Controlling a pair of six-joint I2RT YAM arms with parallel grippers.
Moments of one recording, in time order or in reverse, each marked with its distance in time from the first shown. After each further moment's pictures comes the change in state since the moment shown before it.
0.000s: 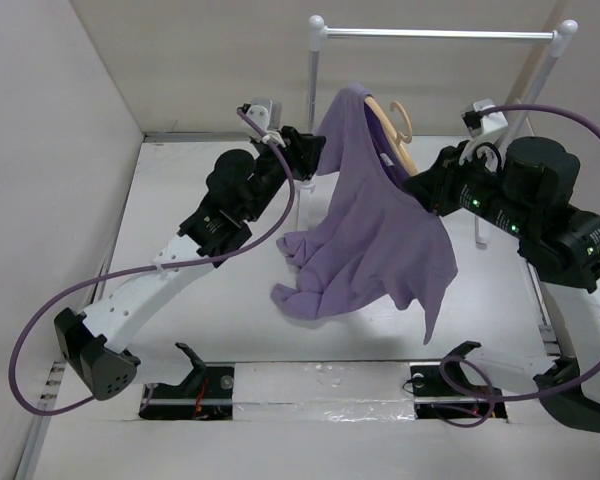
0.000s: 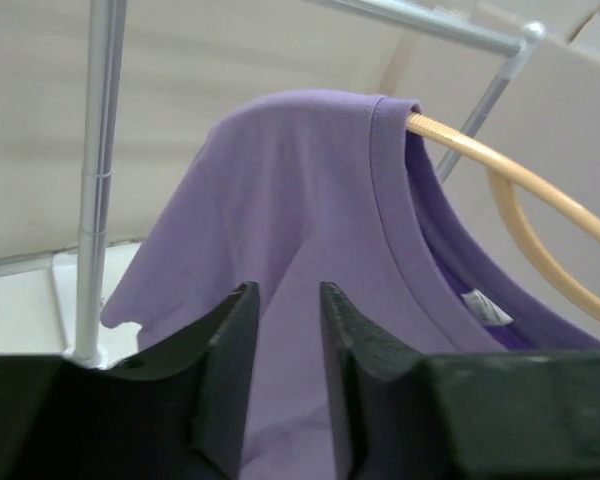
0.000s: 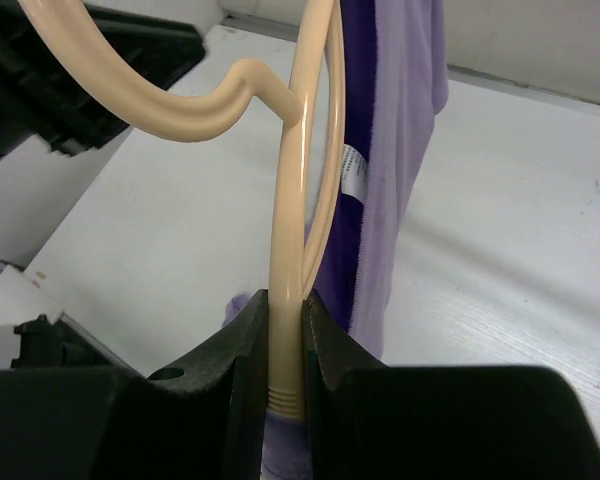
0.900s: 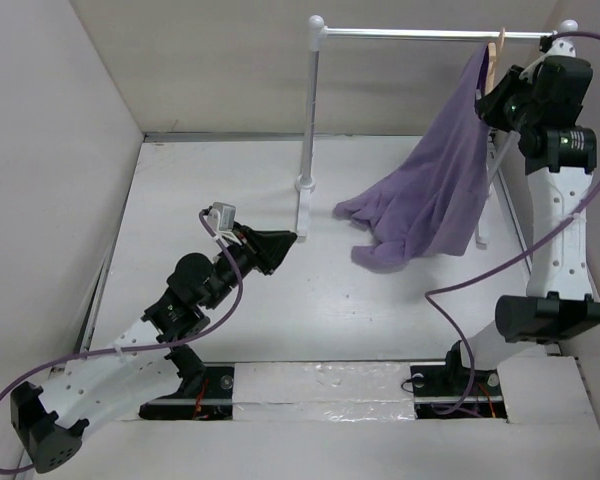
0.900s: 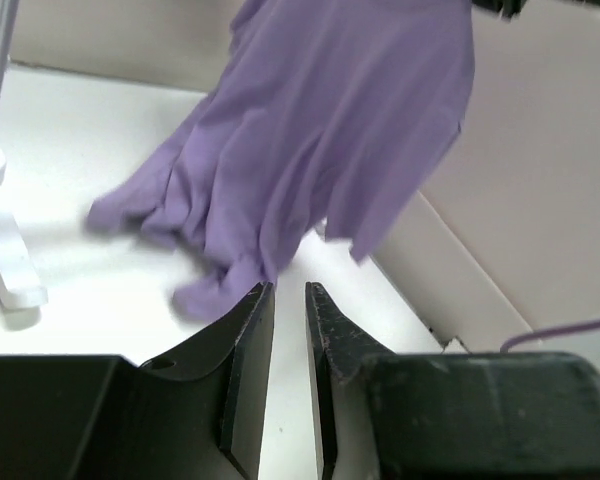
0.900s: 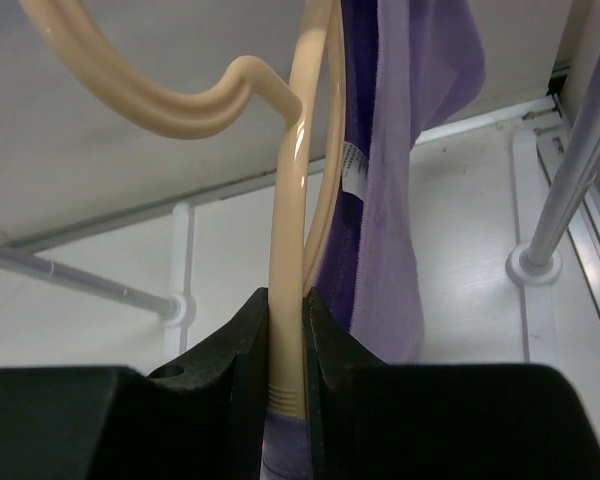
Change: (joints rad) left arm -0.065 -0.601 -0.763 0.128 0.090 -0.258; right arm -0.660 0.423 0.181 0.193 -0.061 0.087
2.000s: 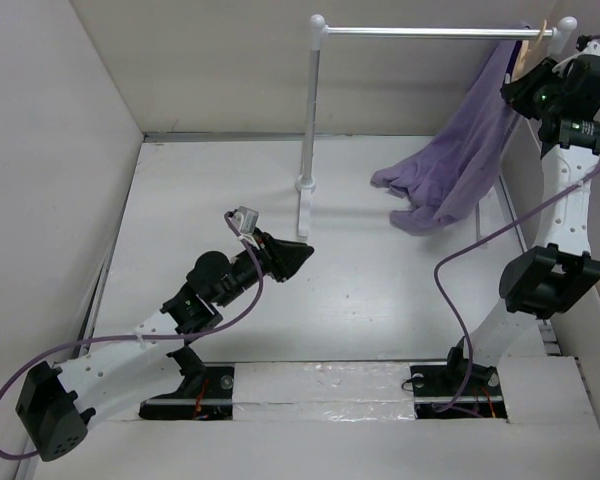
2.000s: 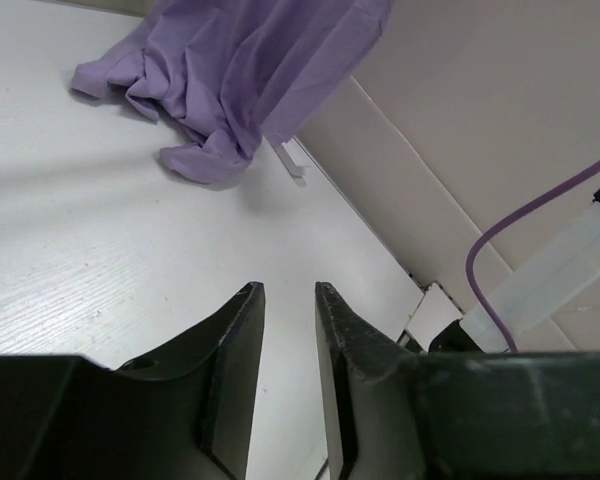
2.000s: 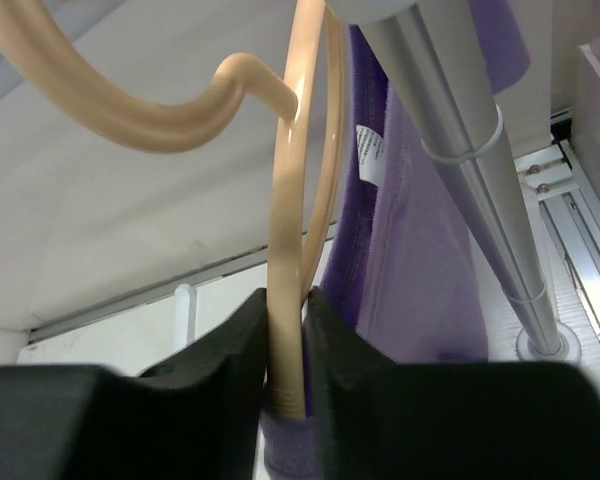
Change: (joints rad) left arm 0.000 0.118 -0.078 0.129 0.149 -0.037; right arm -0.231 0.248 0.047 0.285 -0.229 0.115
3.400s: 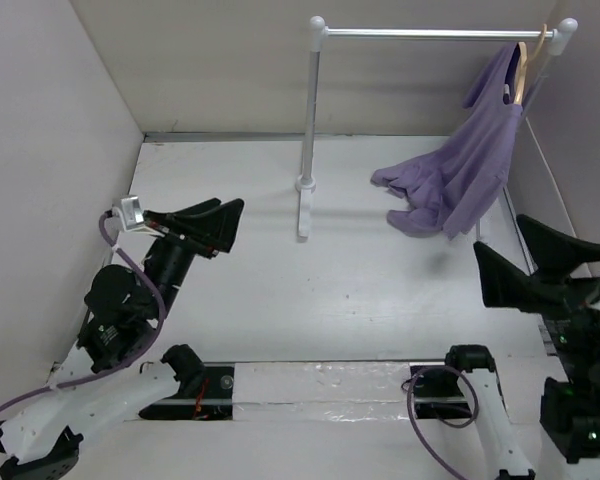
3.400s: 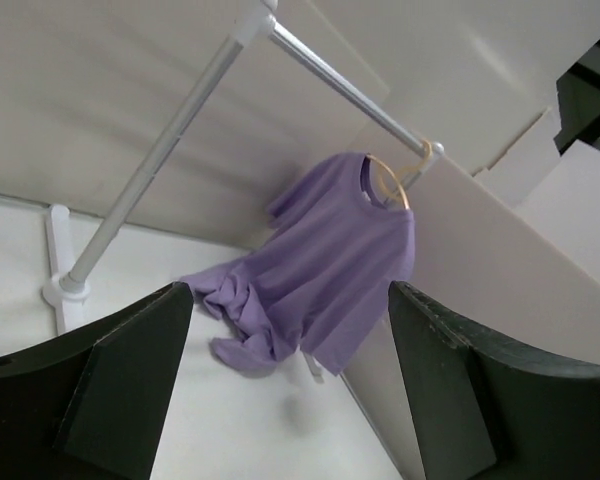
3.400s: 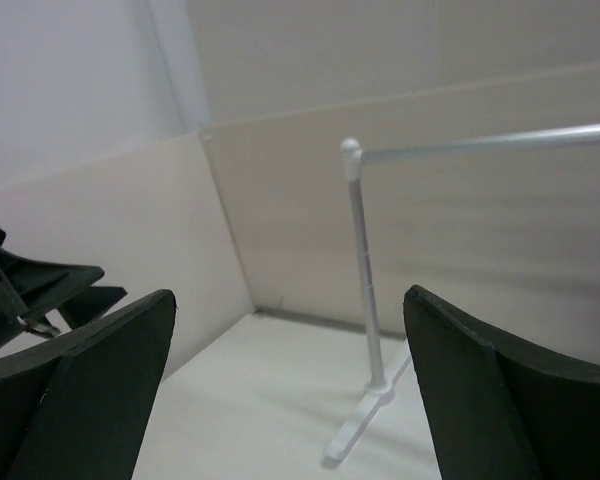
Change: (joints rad) left arm 0.000 -0.275 0.388 -0.416 -0.432 0.053; right arm 0.305 -1.434 -0.830 0.186 -0.077 0.066
